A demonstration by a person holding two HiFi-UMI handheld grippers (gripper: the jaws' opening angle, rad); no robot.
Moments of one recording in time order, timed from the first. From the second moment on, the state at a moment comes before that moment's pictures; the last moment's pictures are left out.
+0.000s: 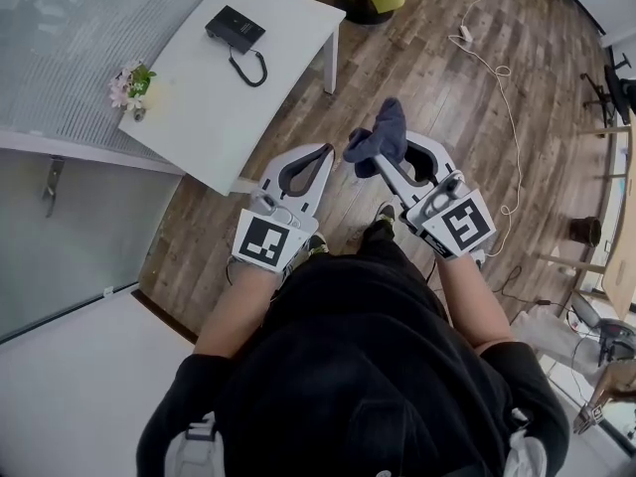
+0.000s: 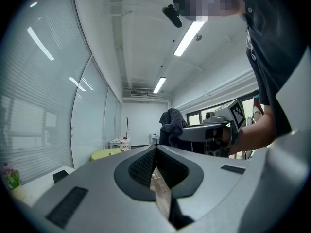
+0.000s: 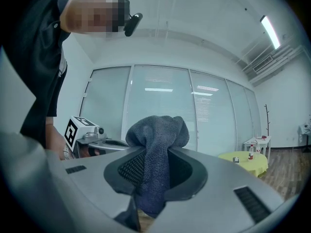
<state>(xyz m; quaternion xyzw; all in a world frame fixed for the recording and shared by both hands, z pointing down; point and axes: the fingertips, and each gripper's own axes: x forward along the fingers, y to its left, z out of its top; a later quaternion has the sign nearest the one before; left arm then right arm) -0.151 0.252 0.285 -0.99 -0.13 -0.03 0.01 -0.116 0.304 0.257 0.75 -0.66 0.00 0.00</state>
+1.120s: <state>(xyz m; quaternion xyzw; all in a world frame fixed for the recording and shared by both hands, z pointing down) 0.020 0.277 0.297 -1.00 0.02 -0.05 0.00 0.064 0.311 0.277 0.63 -0.78 0.02 0.00</state>
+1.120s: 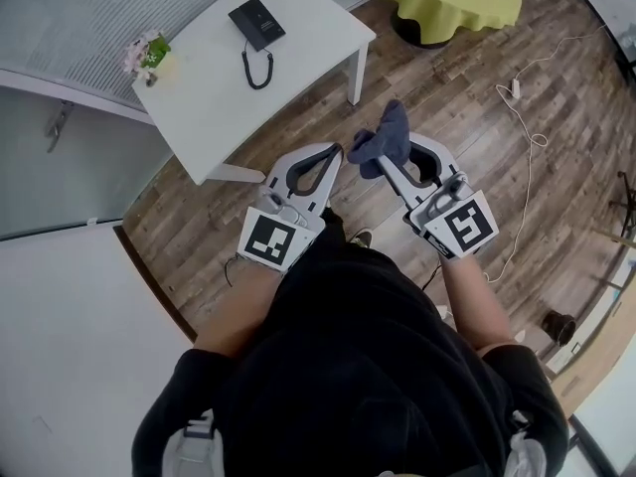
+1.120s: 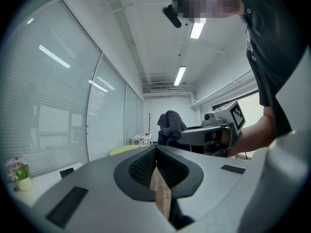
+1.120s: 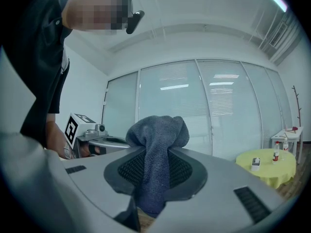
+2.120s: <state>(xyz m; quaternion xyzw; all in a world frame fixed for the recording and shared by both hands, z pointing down) 0.047 0.064 0.310 -1.00 0.07 -0.04 -0.01 0.090 0.093 0.281 0.60 -0.80 0.01 0.02</state>
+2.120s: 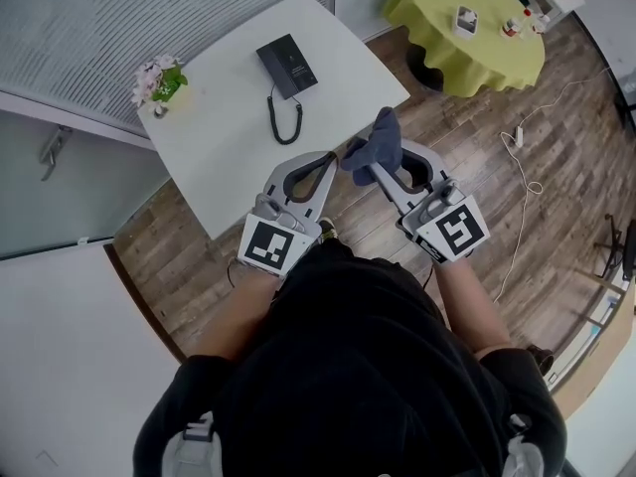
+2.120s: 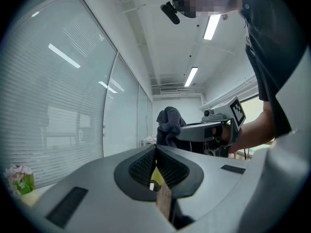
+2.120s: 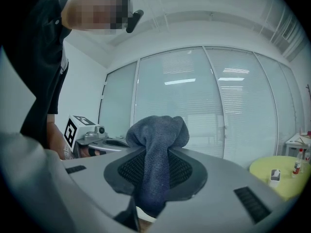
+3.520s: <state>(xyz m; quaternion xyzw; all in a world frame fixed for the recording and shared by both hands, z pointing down) 0.113 -0.114 0.338 -0.95 0.29 -0.07 -0.03 0.172 -0.105 0.316 0.42 -0.91 0.04 0.02</state>
